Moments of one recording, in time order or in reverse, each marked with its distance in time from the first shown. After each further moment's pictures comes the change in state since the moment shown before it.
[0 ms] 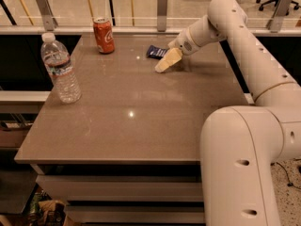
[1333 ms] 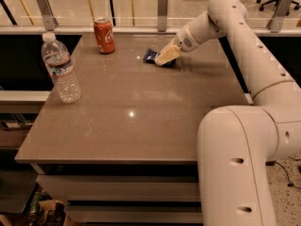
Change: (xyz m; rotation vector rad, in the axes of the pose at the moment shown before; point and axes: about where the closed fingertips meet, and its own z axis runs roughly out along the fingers) arm -0.010 0.000 -0.009 -0.001 0.000 0.000
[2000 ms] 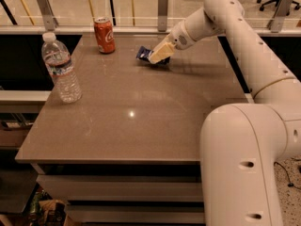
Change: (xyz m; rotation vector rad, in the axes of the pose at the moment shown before) arm -0.030 0.025 -0.001 -0.047 -0.052 -0.031
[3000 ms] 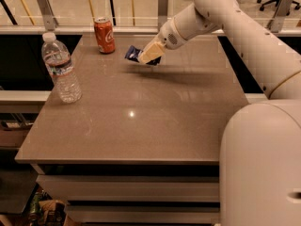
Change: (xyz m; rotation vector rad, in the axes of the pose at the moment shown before) arm -0.032 0.049 -0.002 0.011 0.012 -0.013
